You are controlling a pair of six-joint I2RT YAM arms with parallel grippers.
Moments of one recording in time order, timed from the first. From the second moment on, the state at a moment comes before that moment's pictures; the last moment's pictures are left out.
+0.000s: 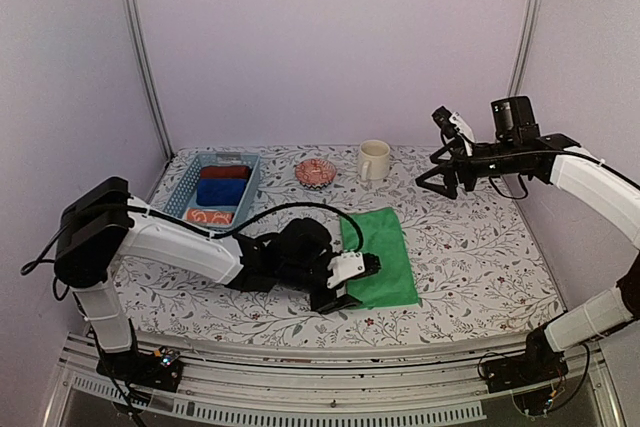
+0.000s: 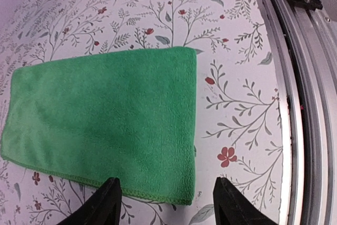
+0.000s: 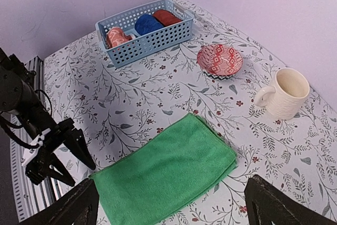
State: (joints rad) left arm -1.12 1.82 1.00 0.15 0.14 0.32; right arm 0.32 1.34 1.20 -0.48 -0.65 -0.33
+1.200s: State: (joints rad) left arm -1.08 2.08 1.17 0.12 0.31 0.27; right arm 0.75 1.24 0.63 -0.46 -0.34 -0.84
